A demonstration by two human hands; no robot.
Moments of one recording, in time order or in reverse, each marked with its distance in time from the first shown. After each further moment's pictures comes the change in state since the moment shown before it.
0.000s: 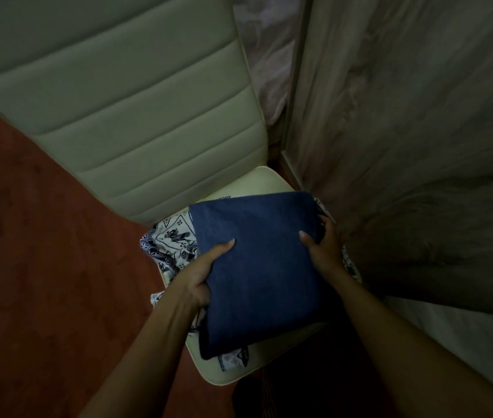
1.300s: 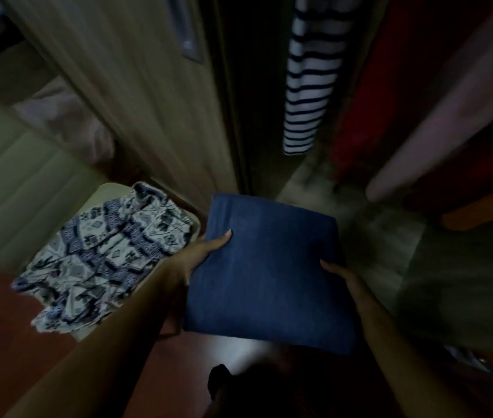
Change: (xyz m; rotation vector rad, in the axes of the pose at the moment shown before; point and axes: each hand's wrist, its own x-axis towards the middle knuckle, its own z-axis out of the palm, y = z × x) left_hand -0.071 -0.265 0.189 0.832 -0.407 0.014; right_hand -0.360 0.157 -0.304 1.074 0.053 0.472
